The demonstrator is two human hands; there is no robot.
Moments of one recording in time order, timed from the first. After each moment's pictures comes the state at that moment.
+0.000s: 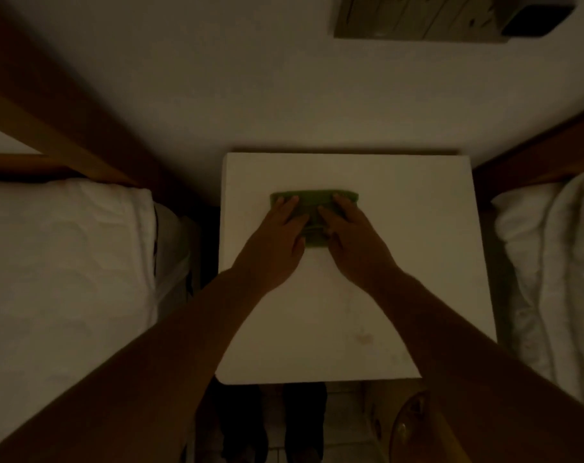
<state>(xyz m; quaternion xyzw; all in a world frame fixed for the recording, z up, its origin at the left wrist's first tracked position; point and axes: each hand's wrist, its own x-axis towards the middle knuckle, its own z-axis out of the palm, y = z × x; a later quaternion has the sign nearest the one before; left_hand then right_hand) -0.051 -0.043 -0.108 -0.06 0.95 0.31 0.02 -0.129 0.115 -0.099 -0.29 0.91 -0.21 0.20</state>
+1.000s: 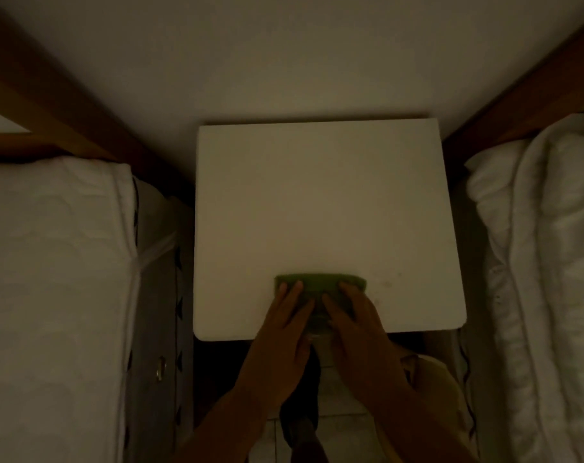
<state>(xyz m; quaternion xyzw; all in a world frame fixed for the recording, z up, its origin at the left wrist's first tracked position) 0.115 0.099 -0.090 -0.08 0.91 0.41 0.08 0.039 0.248 -0.069 -0.24 0.91 -0.21 0.27</state>
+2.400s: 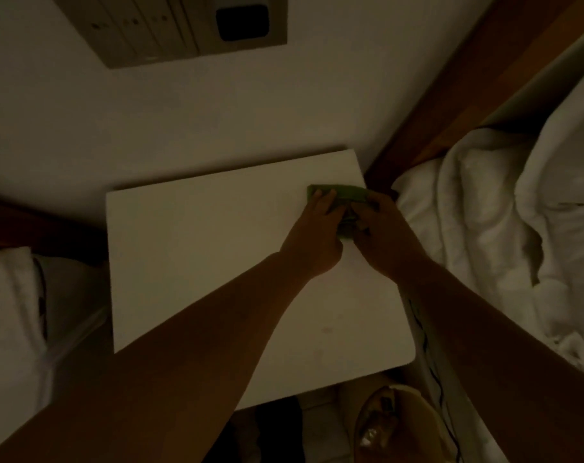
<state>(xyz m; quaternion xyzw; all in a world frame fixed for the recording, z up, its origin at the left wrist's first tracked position) -0.177 0.156 -0.103 0.06 0.93 0.34 0.10 -0.211 0.309 -0.090 -0.17 0.96 -0.19 0.16</state>
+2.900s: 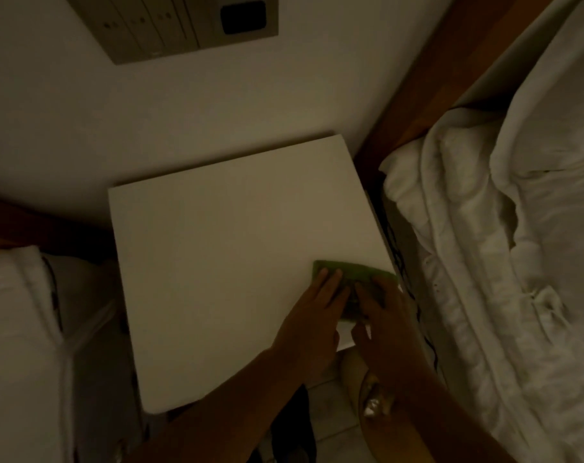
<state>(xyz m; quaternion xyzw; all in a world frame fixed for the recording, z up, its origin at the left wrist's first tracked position) -0.010 0.170 -0.102 0.15 0.91 0.35 0.16 -0.020 0.325 -0.065 -0.04 0.96 -0.18 0.20</state>
